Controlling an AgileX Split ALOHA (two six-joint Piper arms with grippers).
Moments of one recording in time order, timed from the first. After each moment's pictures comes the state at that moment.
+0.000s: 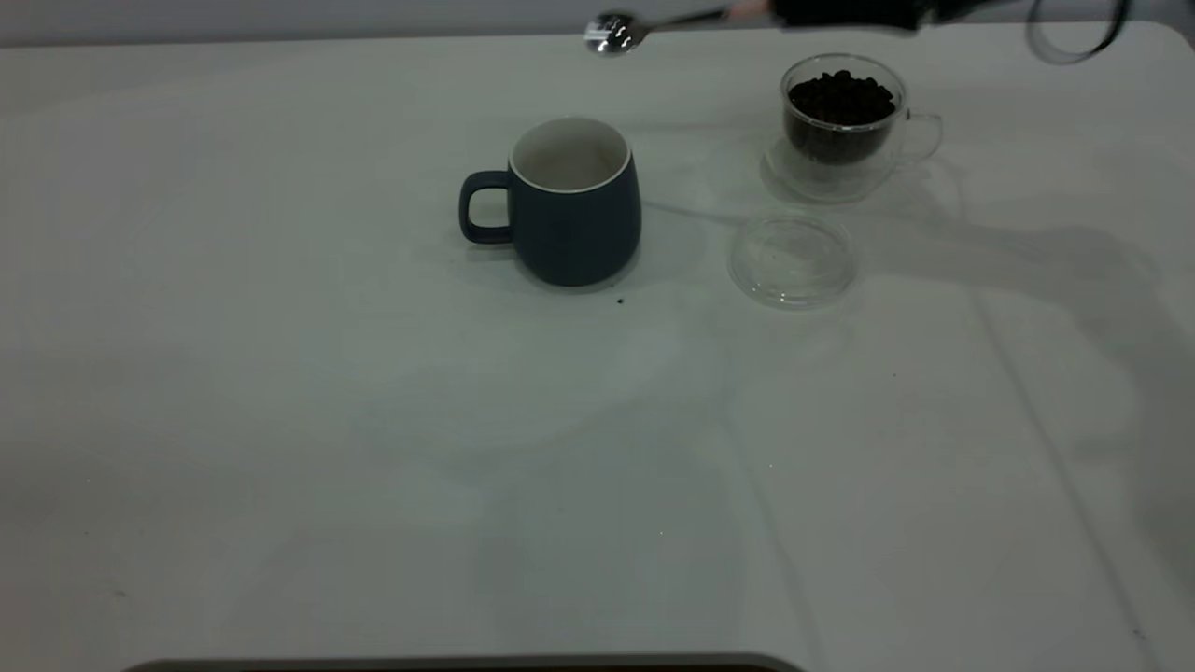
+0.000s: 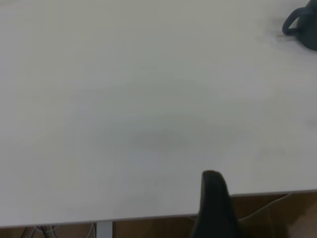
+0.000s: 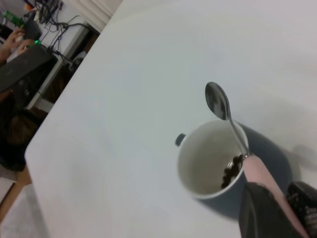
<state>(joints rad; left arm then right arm) -0.04 -0.02 -0.49 -0.01 1.14 0.01 0.00 2.27 -1.36 1.48 1.00 -1.49</state>
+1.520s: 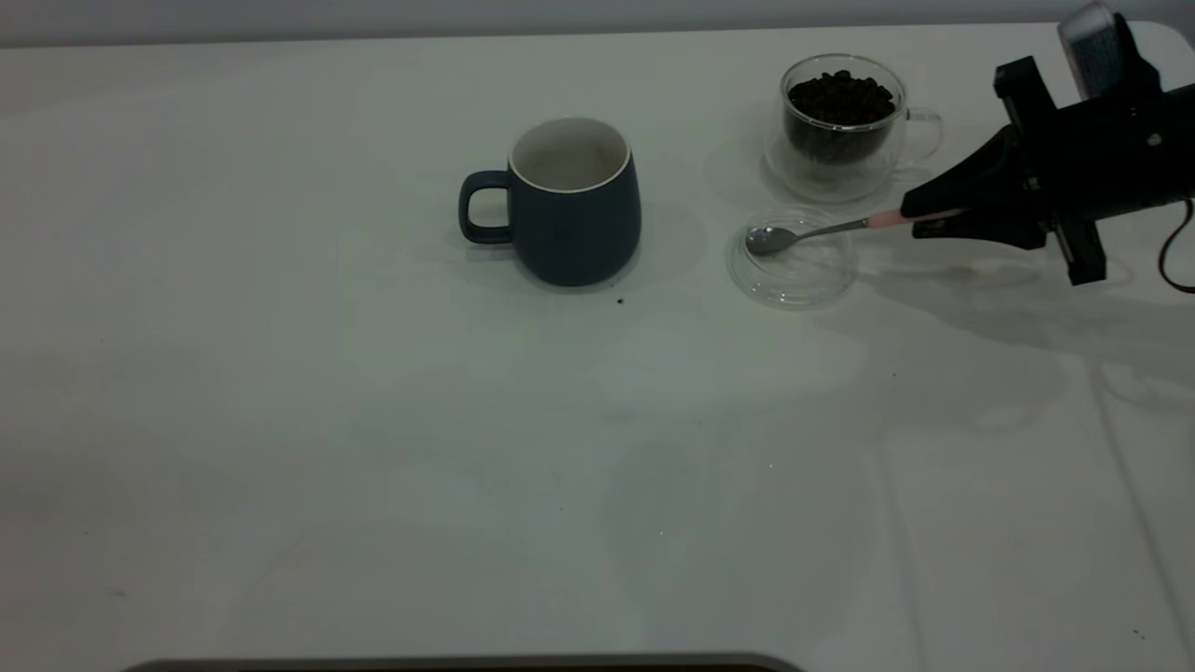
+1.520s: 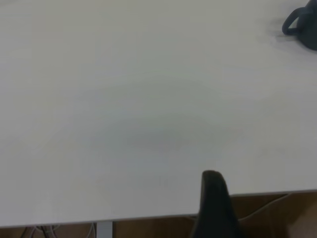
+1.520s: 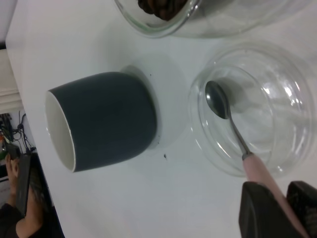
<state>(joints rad) -0.04 -0.02 -0.49 -0.01 1.14 0.01 -0.16 2.44 -1.14 1.56 0.88 -1.14</state>
